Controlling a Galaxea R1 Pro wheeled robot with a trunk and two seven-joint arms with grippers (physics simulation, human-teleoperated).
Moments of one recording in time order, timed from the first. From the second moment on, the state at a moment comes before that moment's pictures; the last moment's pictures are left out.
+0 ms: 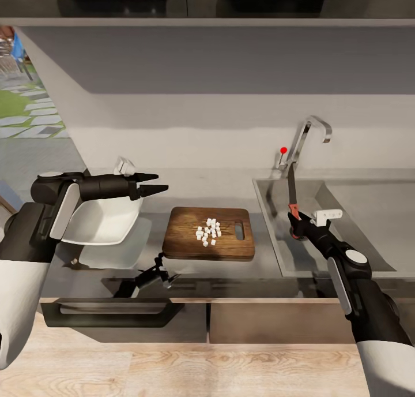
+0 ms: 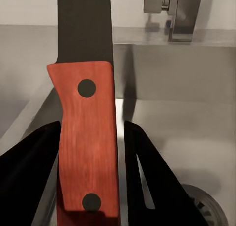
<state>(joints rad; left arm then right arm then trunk) -1.05 0.32 -0.14 -1.33 0.30 0.77 -1.05 -0.61 -0.16 -0.13 -1.33 -0.07 0.27 0.26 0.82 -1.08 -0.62</state>
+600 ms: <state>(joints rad) -1.05 0.31 -0.14 -1.33 0.30 0.77 -1.05 -0.61 -0.16 -0.13 -1.34 -0.07 0.27 0.26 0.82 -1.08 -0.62</state>
